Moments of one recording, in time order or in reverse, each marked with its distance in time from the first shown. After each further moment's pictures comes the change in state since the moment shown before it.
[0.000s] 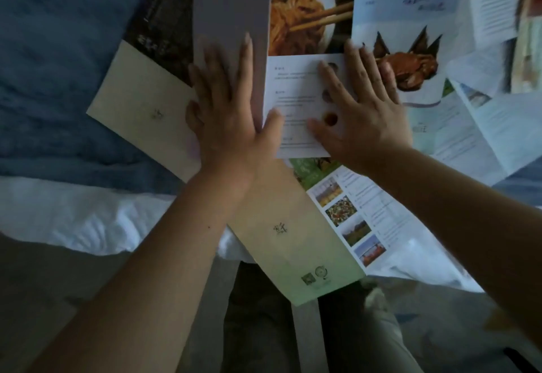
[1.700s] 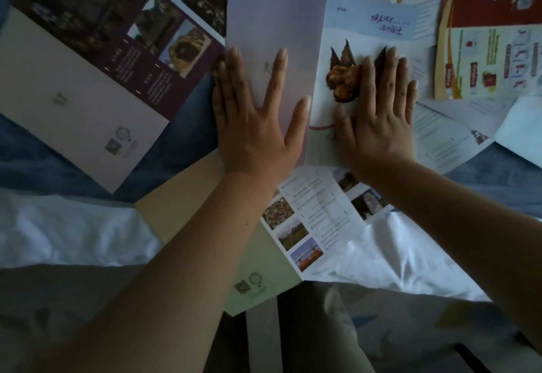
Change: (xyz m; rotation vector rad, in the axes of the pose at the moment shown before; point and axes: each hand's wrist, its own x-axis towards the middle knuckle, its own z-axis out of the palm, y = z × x) left_hand -0.011 0.084 0.095 0.109 0.089 0.097; right_hand -0.045 0.082 -0.014 0.046 -0.016 0.278
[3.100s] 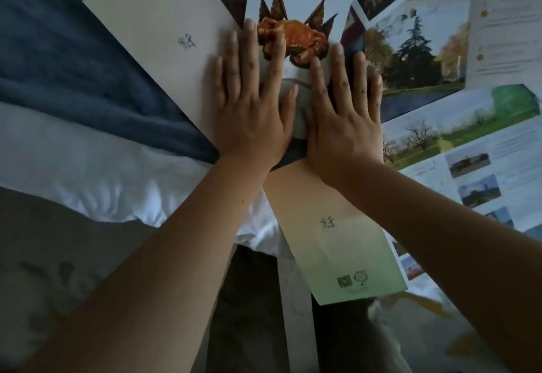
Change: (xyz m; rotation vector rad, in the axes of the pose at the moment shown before) left_hand -0.005 -0.187 -0.033 0.200 0.206 -0.029; right_hand -0.001 -0.218 0.062 -0.083 -0.059 -0.293
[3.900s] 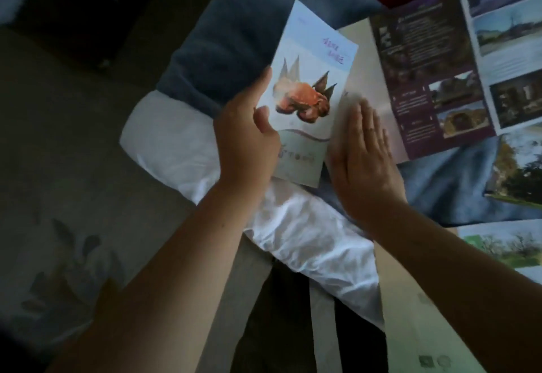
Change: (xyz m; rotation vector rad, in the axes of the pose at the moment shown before) left_hand -0.010 -0.166 -0.101 -0.700 0.270 -0.568; right_hand 0.048 -0.141 -0.012 0.189 -0.140 -0.206
